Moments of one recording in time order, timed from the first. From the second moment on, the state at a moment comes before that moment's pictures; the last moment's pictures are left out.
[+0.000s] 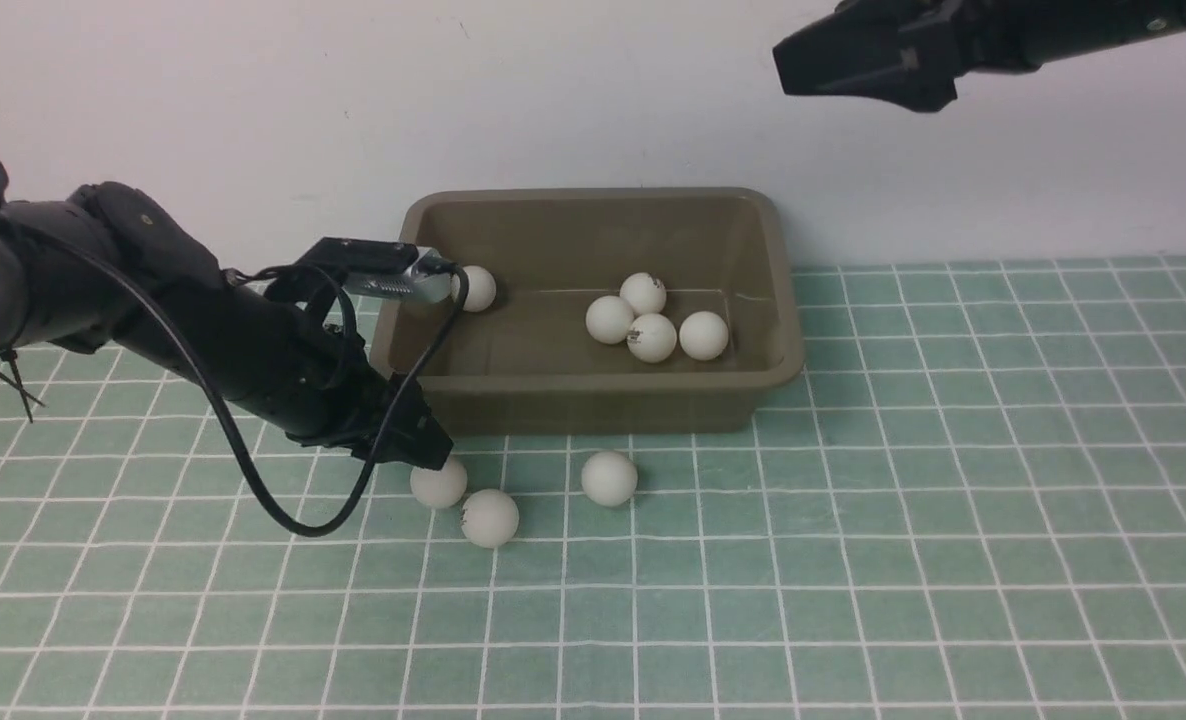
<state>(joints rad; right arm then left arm) 0.19 1.55 -1.57 0.89 1.00 -0.96 -0.07 1.93 -1.22 -0.81 0.73 0.90</state>
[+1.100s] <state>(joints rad) 0.19 1.55 -1.57 0.92 0.97 -0.96 -0.07 1.78 -1.22 -1.30 0.69 1.38</state>
